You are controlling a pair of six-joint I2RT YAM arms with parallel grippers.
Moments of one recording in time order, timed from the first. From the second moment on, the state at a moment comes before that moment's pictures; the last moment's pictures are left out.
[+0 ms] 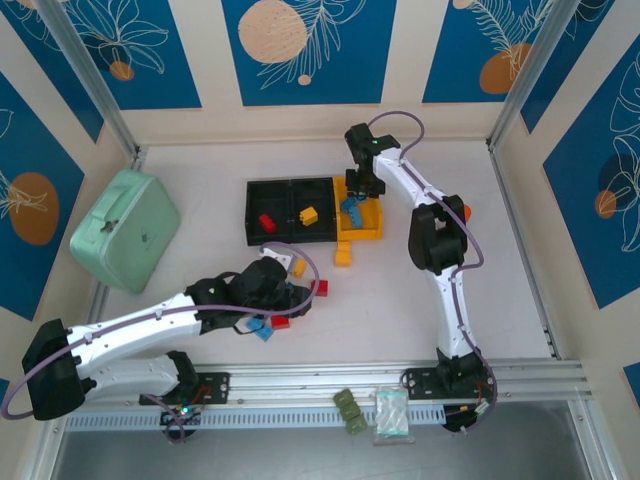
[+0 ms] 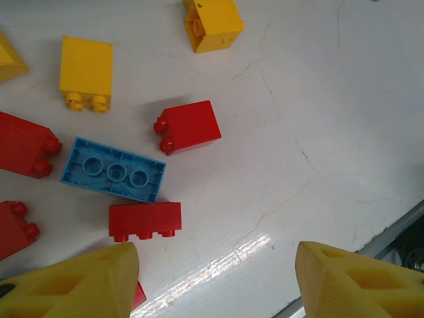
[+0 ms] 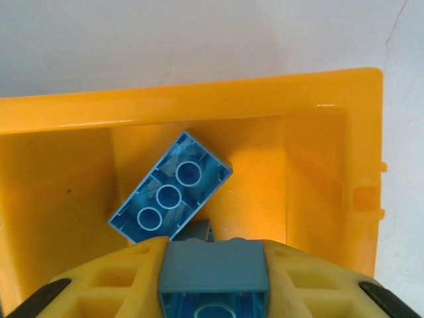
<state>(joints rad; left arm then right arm) -1.01 1.09 0.74 -0.48 -0.08 -0.71 0.37 2.33 2.16 -1.11 0.07 0.39</state>
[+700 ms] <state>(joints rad) -0.96 0.99 0.74 -0.56 -0.14 -0.74 0.43 2.15 1.99 -1.06 0.05 0.39</state>
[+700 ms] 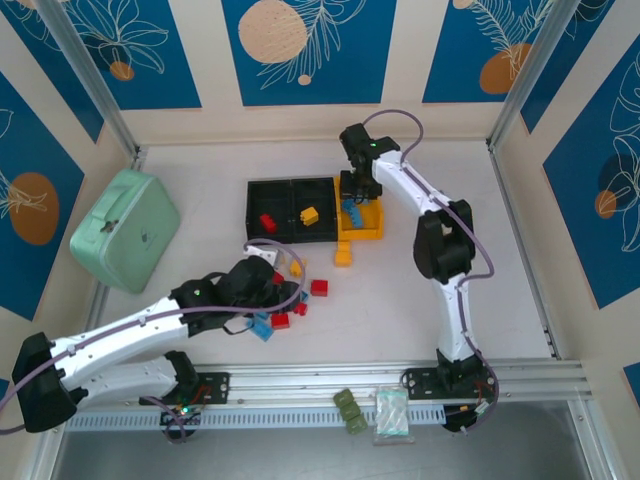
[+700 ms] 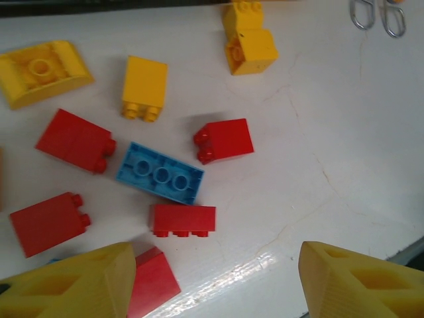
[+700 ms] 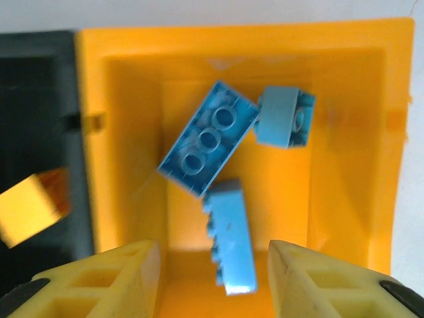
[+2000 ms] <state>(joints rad) -0.55 1.32 0.65 -0.52 -0.12 -0.64 0.77 1.15 0.66 -0.48 -0.27 0.66</state>
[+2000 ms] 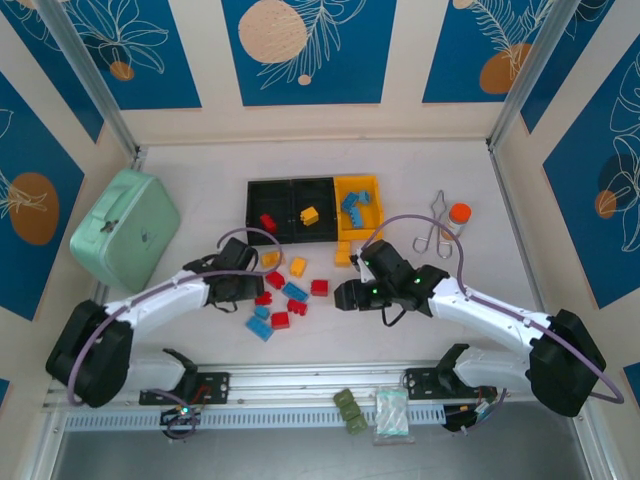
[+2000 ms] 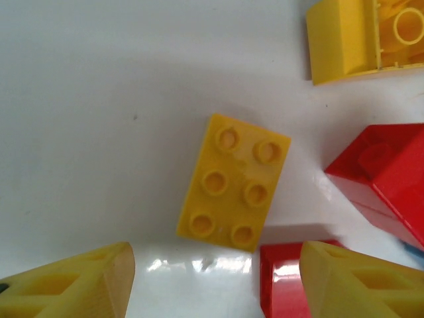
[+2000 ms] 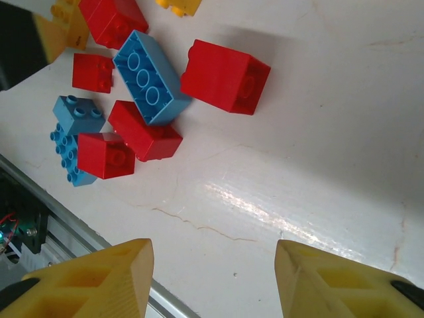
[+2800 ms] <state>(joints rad) -0.53 1.40 0.73 -0.50 -0.12 -0.55 0.83 1.19 0.67 -0.42 -0.28 0.66</state>
